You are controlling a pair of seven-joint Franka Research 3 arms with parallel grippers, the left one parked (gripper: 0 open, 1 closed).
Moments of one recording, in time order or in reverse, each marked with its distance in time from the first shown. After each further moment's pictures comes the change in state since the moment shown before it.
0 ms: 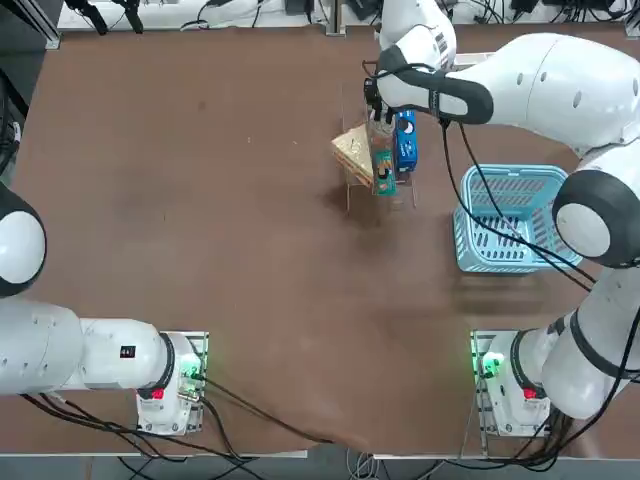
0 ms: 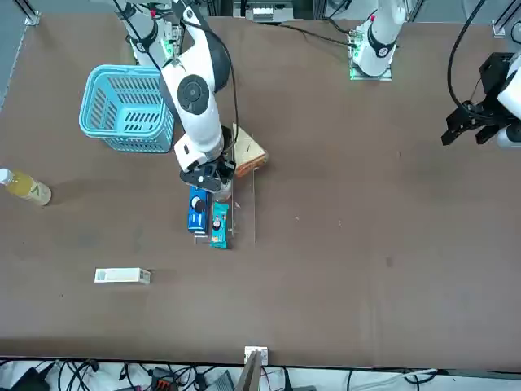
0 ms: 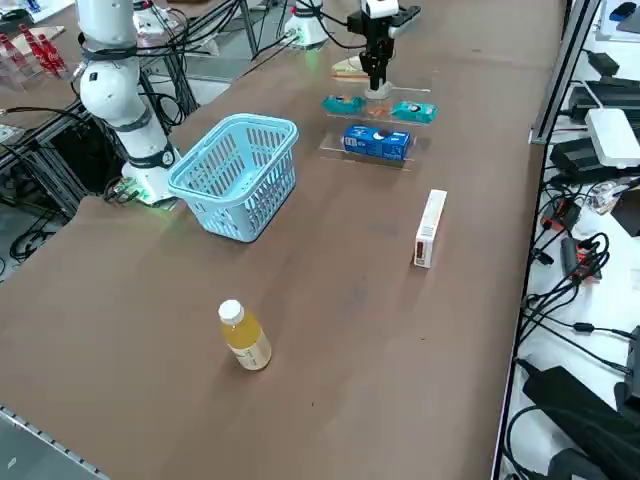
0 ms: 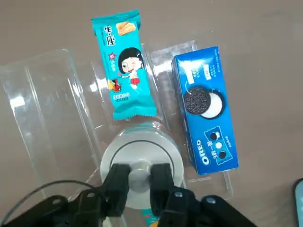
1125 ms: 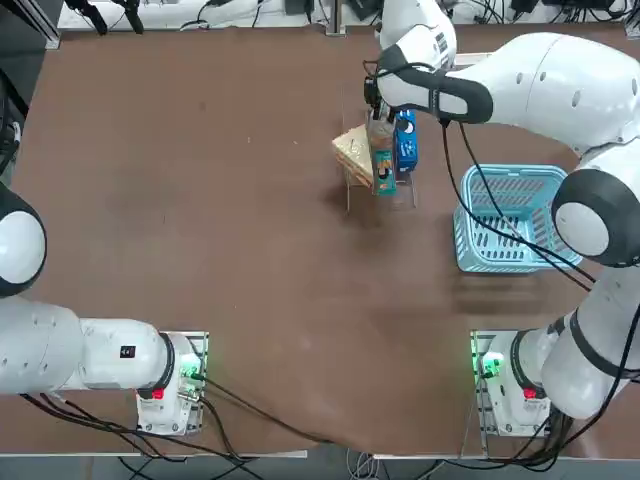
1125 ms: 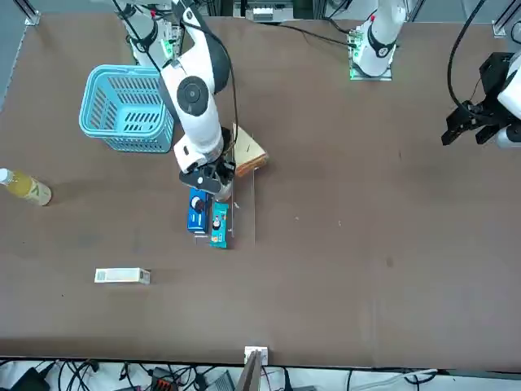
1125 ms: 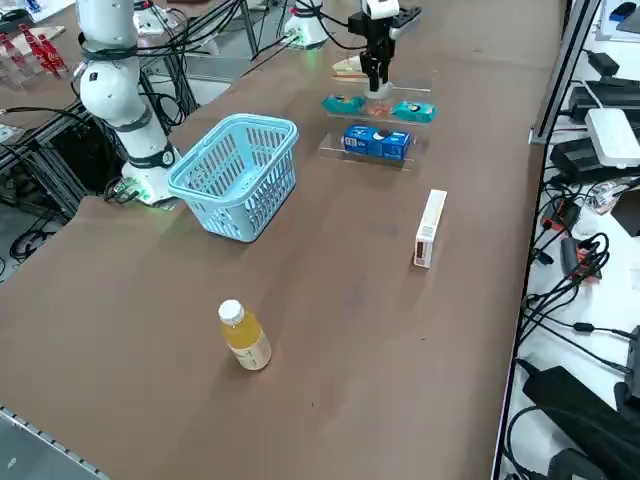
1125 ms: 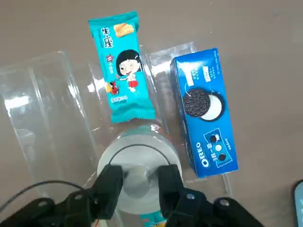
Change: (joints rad) arm -0.002 0.008 -0.005 0.003 0.000 0.002 -0.005
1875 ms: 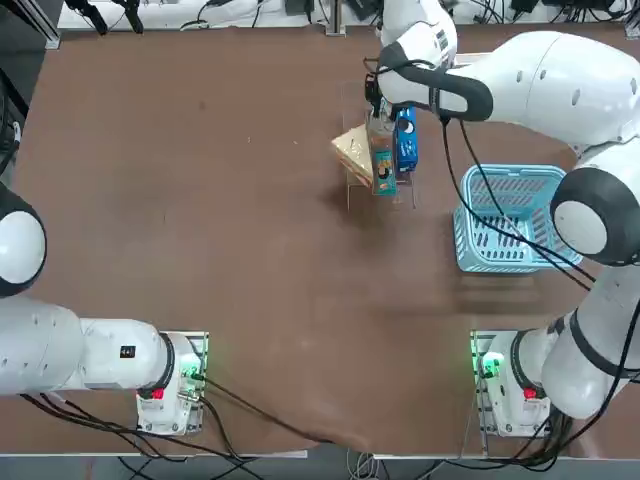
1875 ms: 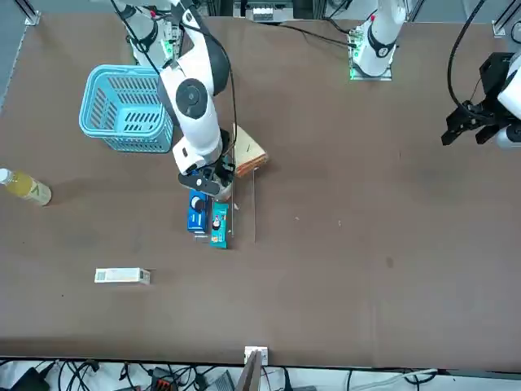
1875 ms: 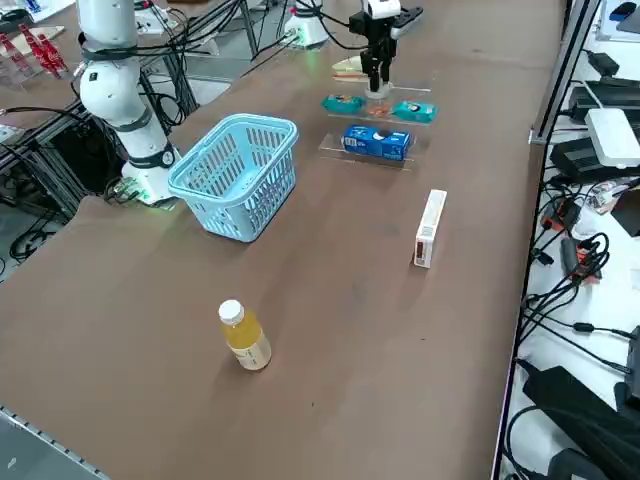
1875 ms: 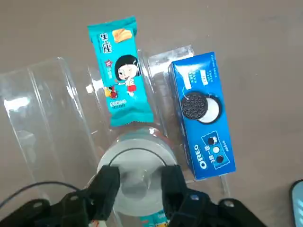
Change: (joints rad) arm -0.003 0.001 -0.003 0.020 0.000 -0.019 -0.001
